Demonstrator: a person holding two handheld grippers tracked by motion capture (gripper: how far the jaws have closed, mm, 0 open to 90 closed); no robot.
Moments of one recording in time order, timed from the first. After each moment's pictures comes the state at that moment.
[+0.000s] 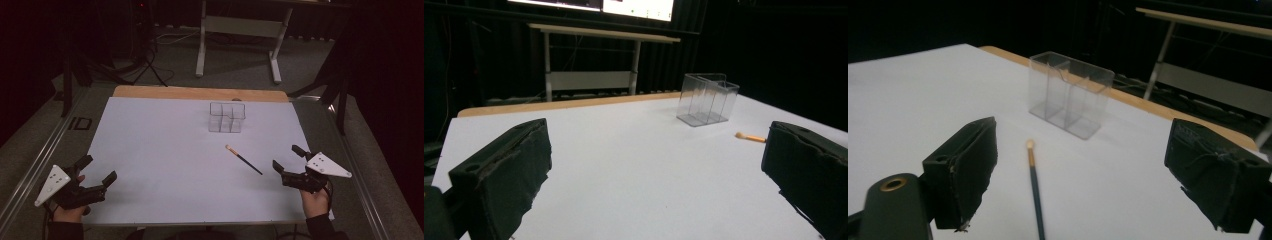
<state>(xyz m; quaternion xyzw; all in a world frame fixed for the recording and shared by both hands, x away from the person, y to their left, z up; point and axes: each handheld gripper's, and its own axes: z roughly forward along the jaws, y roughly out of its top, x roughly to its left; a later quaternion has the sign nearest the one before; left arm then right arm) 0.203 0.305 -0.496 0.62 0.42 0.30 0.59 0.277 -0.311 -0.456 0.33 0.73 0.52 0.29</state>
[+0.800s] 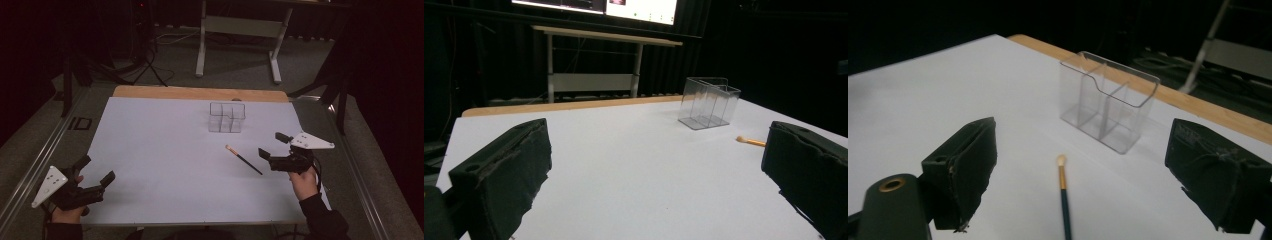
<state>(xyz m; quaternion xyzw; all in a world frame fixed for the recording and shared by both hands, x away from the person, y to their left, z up) 0.201 0.307 -0.495 0.62 0.42 0.30 0.59 0.322 -0.277 -0.431 0.32 0.77 0.51 0.21</state>
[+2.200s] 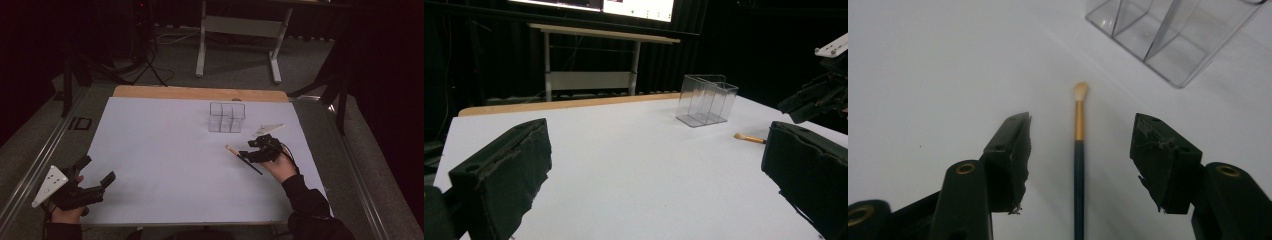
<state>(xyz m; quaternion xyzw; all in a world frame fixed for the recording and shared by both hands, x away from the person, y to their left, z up) 0.201 0.307 -0.495 0.62 0.42 0.30 0.59 0.385 -0.223 -0.480 0.31 0.88 0.34 0.11</state>
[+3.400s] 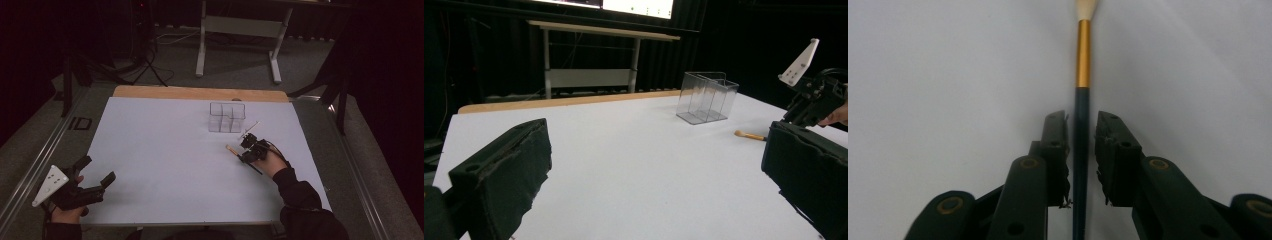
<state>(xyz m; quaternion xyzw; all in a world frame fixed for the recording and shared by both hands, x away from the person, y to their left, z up) 0.201 0.308 -0.495 0.62 0.42 0.29 0.59 0.409 -0.190 -0.510 0.33 0.93 0.15 0.06</state>
